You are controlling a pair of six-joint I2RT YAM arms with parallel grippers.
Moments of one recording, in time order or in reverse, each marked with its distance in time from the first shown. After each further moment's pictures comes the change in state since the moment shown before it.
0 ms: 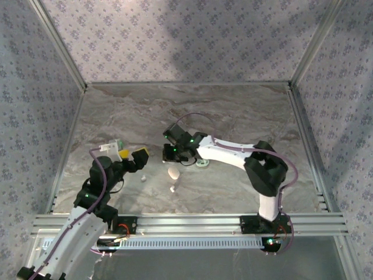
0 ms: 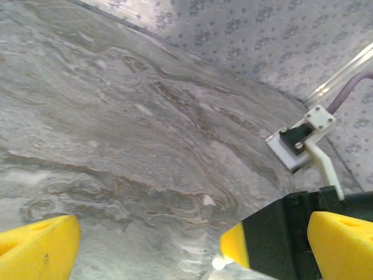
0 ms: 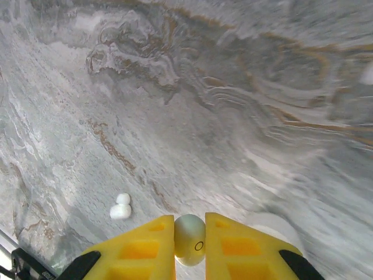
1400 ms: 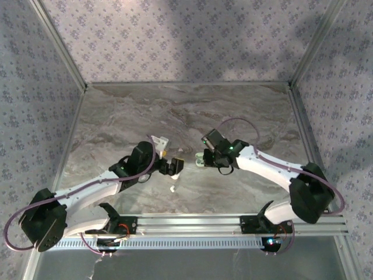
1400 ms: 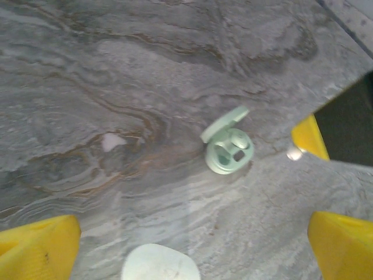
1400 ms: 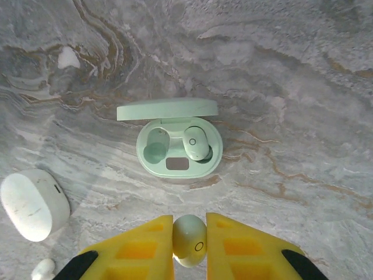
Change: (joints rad) left arm -0.342 0.666 0.195 0.206 0.050 0.209; right arm -0.151 -0.397 -0.385 -0.174 0.207 -0.084
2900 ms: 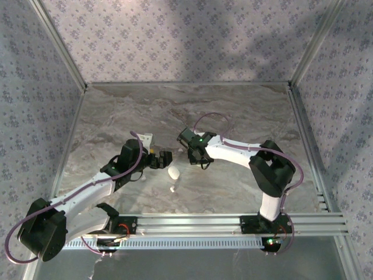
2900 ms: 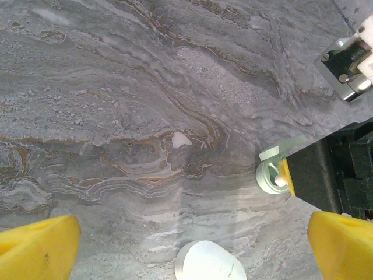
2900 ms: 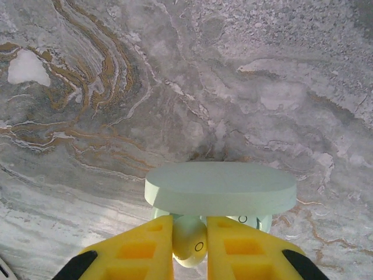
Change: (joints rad) left arm 0.146 -0.069 -0.047 -0.034 0.003 -0.097; right arm 0.083 0.367 0.282 -0.116 0.171 -0.025
